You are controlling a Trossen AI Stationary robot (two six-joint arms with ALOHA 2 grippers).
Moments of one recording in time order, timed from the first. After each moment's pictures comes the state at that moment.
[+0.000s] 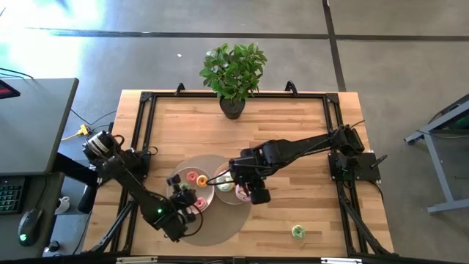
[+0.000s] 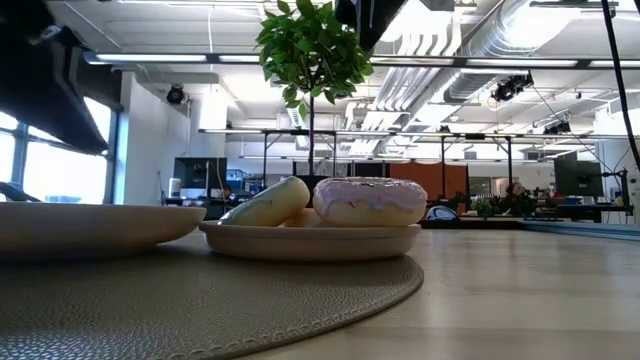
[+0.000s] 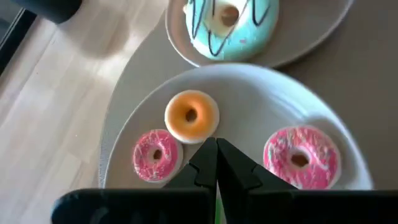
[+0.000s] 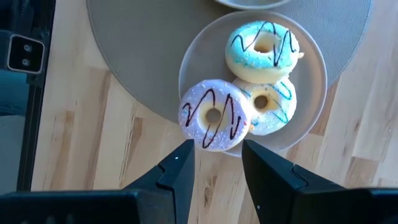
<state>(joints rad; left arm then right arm) -0.82 1.71 1.10 -0.96 -0.78 -1.14 0.23 1.96 1.95 -1.24 -0.06 0.06</state>
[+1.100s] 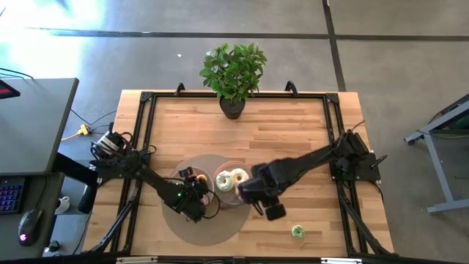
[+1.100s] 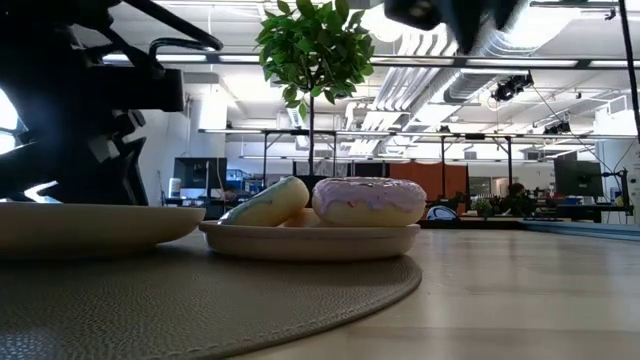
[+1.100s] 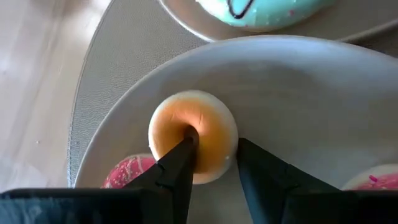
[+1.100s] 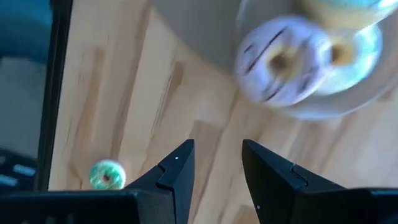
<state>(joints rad) -0.60 1.78 0.98 -0.71 -0.60 -0.88 0.37 1.94 1.86 -1.33 -0.07 0.10</state>
